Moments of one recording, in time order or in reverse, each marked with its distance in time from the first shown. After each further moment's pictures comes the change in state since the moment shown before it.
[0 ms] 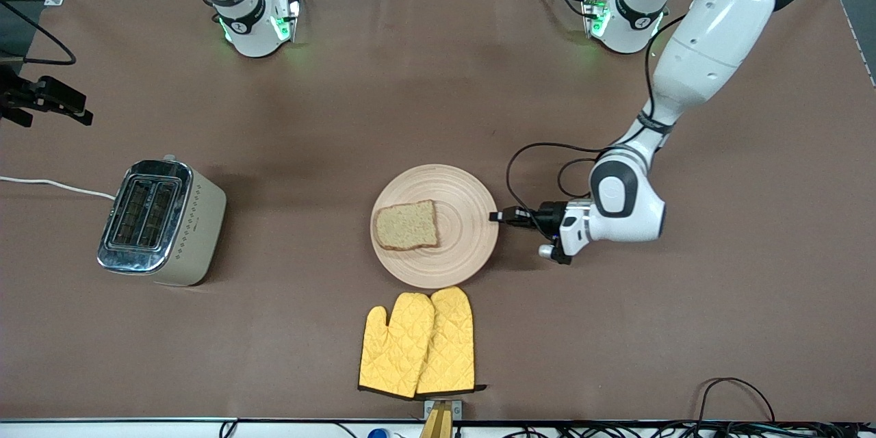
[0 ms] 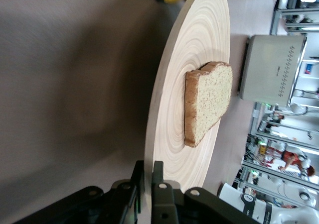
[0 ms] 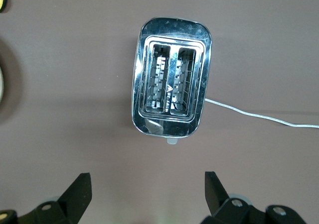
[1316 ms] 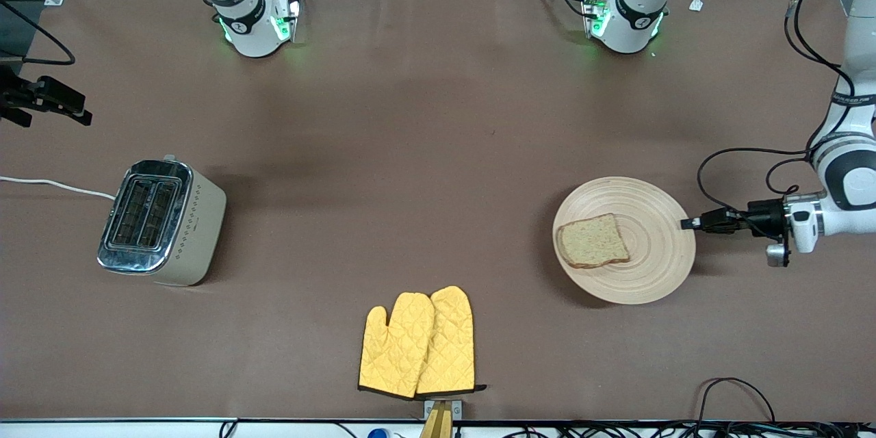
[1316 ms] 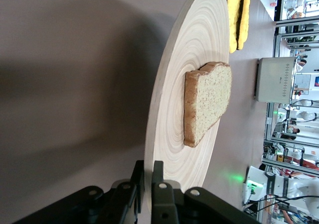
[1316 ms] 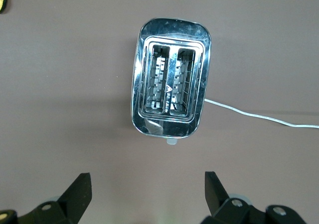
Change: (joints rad) left arm 0.689 -0.035 0.007 0.053 0.387 -0.371 0.241; right arm -0.001 0.000 0.000 0.001 0.000 0.001 0.000
